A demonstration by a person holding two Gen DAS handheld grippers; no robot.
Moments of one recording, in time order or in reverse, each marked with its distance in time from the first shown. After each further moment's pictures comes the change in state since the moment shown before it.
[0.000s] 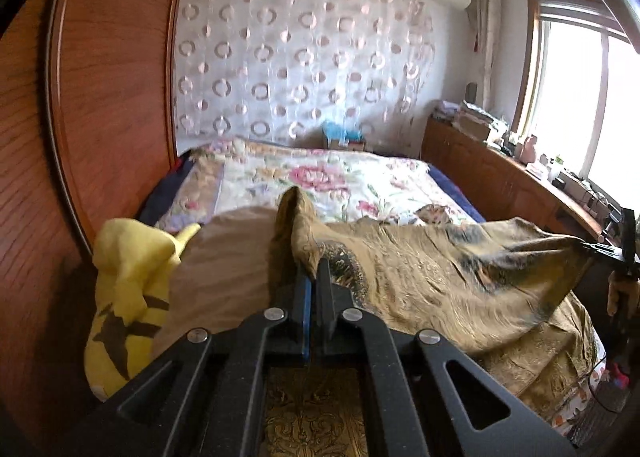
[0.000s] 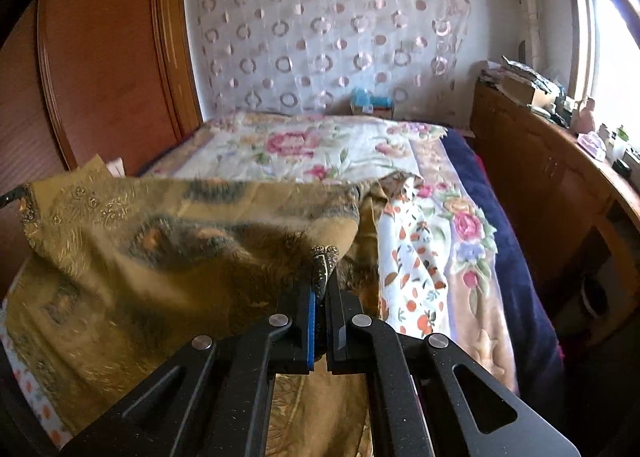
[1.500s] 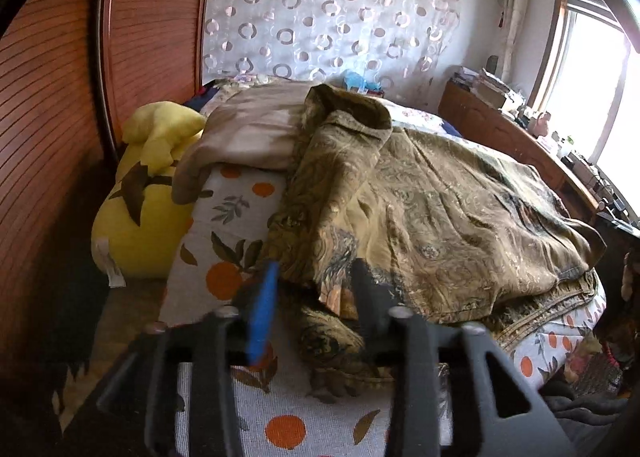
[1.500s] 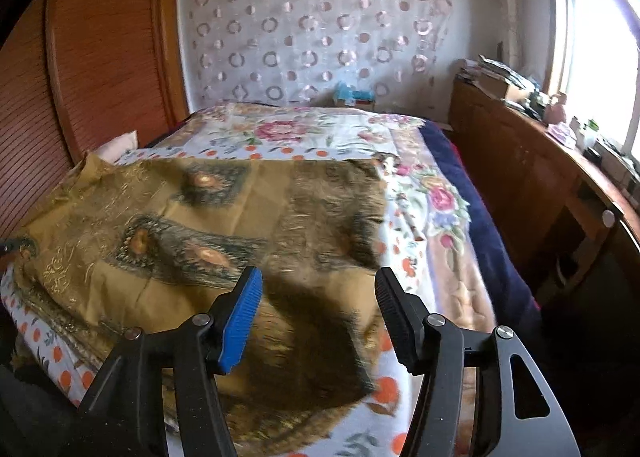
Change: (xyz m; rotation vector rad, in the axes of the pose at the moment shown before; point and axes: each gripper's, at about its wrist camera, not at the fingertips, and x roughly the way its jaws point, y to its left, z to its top) left arm -0.045 0.004 -0.132 -0.100 0.171 0.036; right arm -0.031 0.048 -0.078 -0.042 0.047 -0.069
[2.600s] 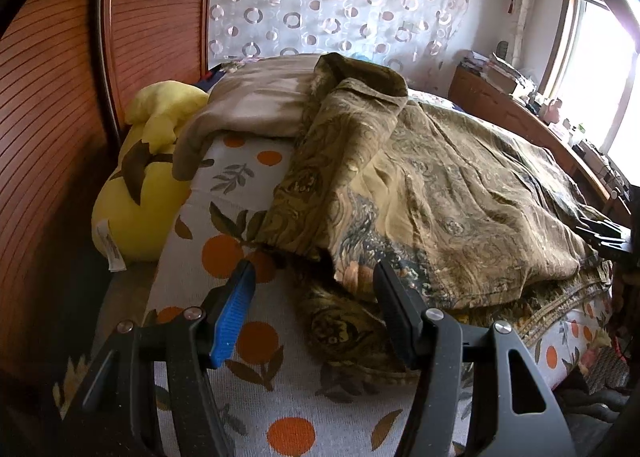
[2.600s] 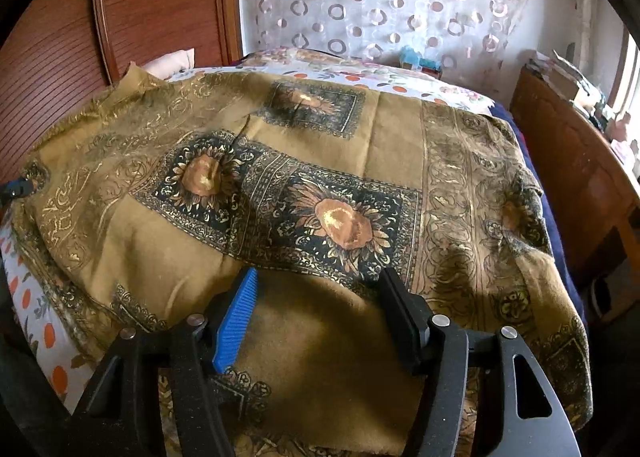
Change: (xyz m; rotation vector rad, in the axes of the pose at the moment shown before) left arm 0.022 0.003 -0.012 -0.001 0.063 0.038; right arm 0.094 0.083 -0.009 -0.123 0.146 0.120
